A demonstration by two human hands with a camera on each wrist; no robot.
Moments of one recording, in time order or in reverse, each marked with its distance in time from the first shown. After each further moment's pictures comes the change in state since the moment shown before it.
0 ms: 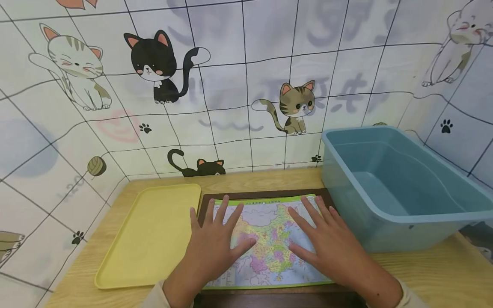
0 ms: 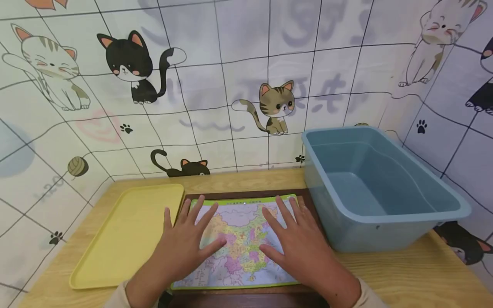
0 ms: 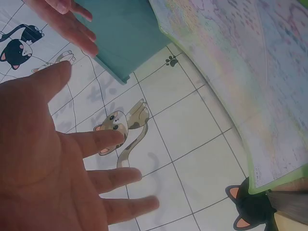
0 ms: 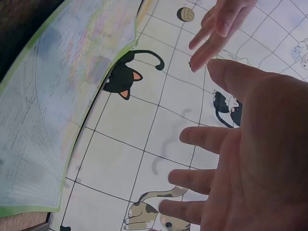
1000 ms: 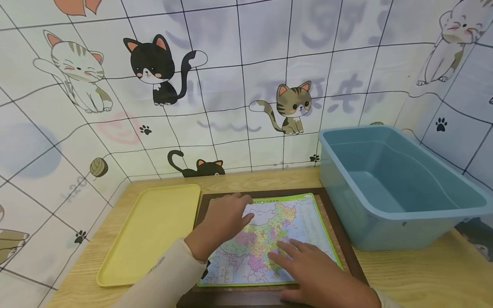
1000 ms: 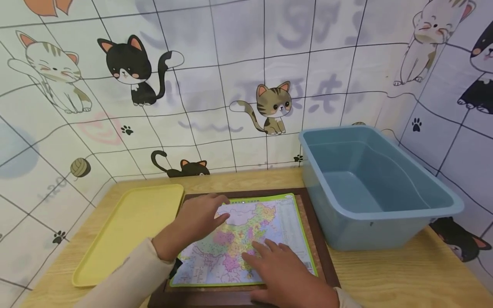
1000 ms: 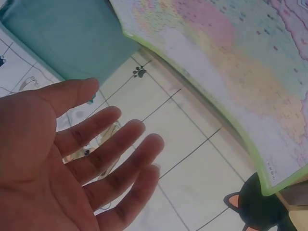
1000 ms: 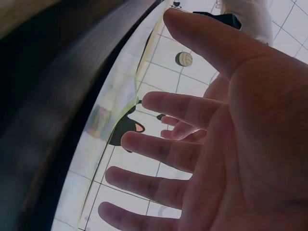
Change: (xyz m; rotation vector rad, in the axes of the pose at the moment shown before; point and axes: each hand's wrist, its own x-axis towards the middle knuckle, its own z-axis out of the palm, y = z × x) left_hand 0.060 0.012 -0.001 0.077 0.023 0.186; right_hand -0.019 -0.020 0.023 0.094 -0.289 -0.302
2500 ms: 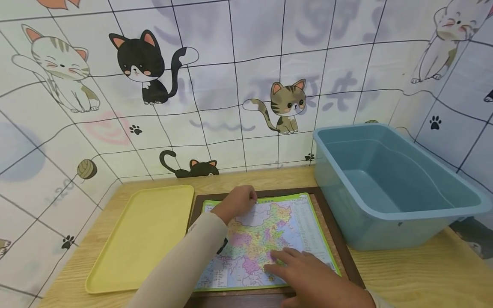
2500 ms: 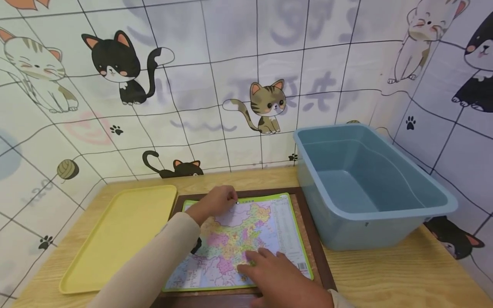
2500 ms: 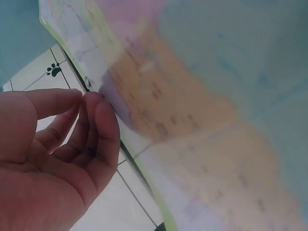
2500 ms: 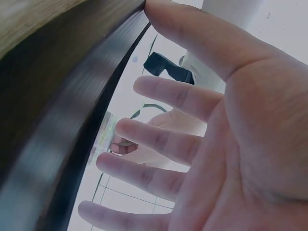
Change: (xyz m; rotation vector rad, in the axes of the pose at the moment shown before) left_hand 0.084 -0.014 0.079 -0.532 -0.311 -0.207; right_hand 0.002 0.005 0.003 0.121 -0.134 -0.026
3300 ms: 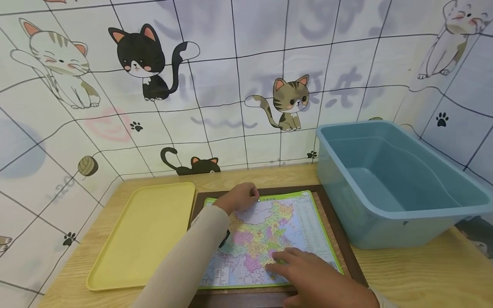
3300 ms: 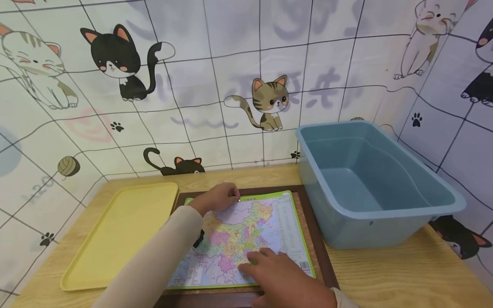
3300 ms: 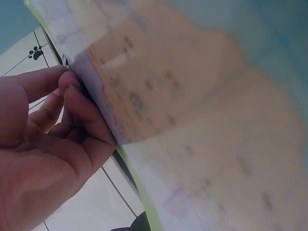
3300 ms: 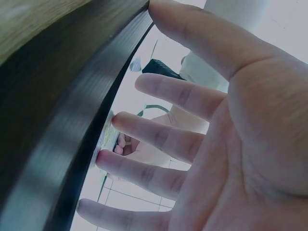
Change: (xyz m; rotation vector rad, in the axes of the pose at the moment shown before) left_hand 0.011 -0.008 -0.005 -0.079 -0.133 -0.056; right_hand 0.004 0.002 -0.001 0.037 -0.040 -0.003
